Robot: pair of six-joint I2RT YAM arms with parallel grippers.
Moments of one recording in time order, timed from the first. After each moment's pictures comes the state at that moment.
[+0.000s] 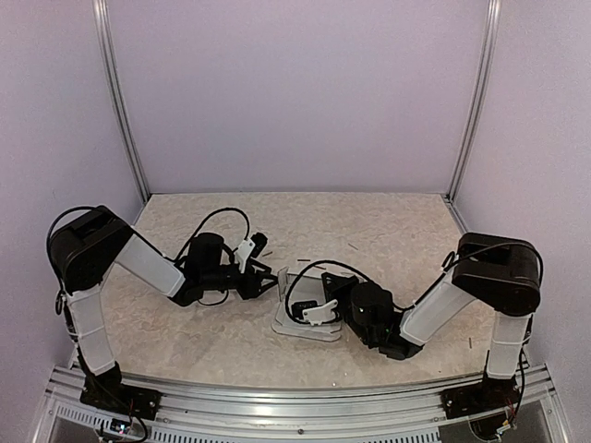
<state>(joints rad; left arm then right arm) -0.61 1.93 0.75 0.75 0.45 0.03 1.09 1.94 0.62 1.15 0.63 -1.55</state>
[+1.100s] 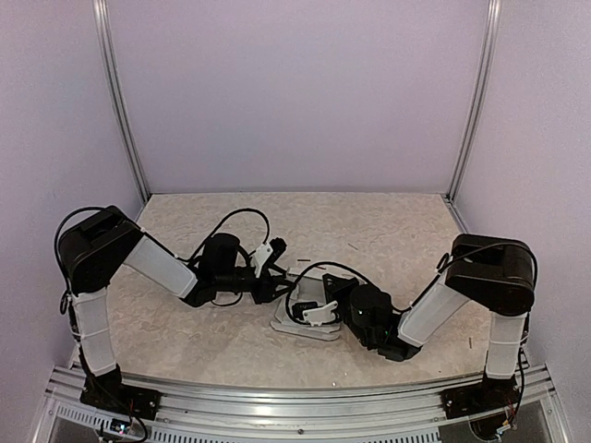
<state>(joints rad) -0.69 1.97 0.83 0.72 0.50 0.10 1.09 1.97 0.62 1.18 0.65 -1.55</state>
